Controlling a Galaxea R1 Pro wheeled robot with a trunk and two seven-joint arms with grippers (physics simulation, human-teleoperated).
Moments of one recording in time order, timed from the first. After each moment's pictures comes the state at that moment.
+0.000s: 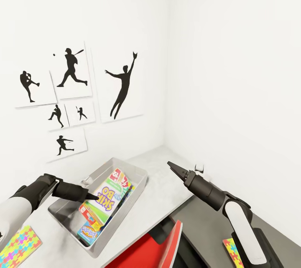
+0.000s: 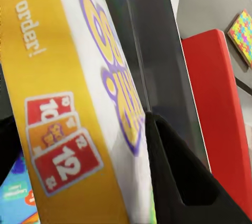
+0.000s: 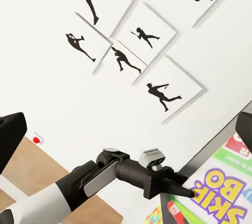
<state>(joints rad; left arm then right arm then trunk) -0.91 0.38 -0.40 -0.34 0.09 0.52 -1.25 -0.28 -0.04 0.04 -1.58 -1.00 0.71 0.51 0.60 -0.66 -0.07</state>
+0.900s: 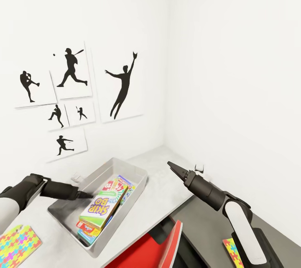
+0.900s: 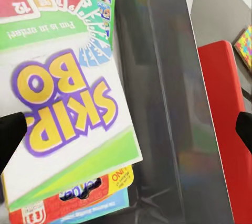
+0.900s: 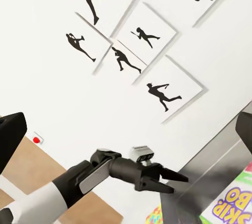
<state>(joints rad) -0.91 0.45 -0.36 -0.34 0.10 0.52 -1.27 -0.28 -0.04 0.04 -1.58 -1.00 0.71 0.51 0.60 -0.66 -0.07</state>
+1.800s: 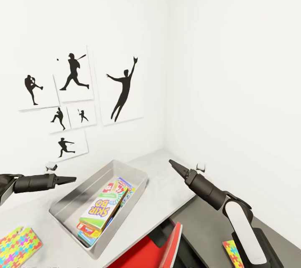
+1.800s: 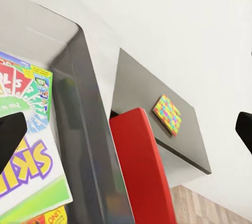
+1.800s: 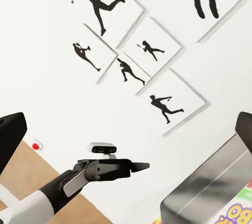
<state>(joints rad) -0.91 0.58 -0.19 -0.34 0.23 0.52 -1.57 -0.28 -0.04 0.04 -1.57 -1.00 0.66 0.51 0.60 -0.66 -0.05</state>
